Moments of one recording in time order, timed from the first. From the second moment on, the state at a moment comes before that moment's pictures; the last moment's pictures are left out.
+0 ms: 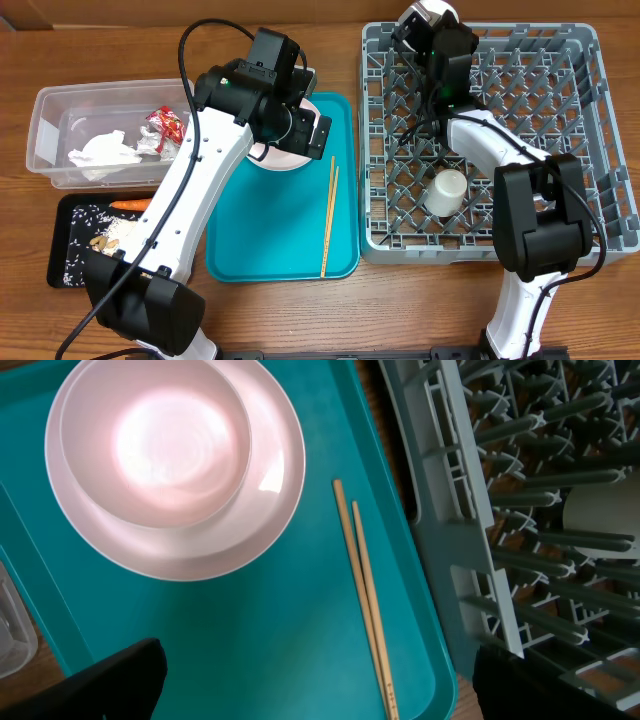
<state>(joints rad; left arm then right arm) -0.38 1.78 1.75 -1.18 0.14 -0.10 0.20 2.09 1.40 0.52 0.41 -1.01</state>
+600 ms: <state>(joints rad) -0.38 1.78 1.75 -1.18 0.14 -0.10 0.20 2.09 1.40 0.63 0.38 -1.06</state>
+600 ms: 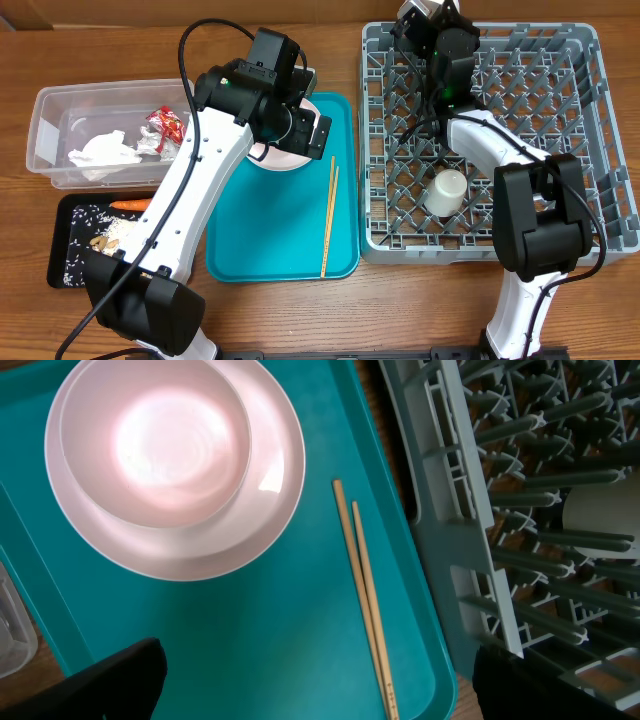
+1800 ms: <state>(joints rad) -0.38 1.78 1.75 -1.18 0.14 -0.10 0.29 2.19 1.40 0.73 0.63 -1.17</state>
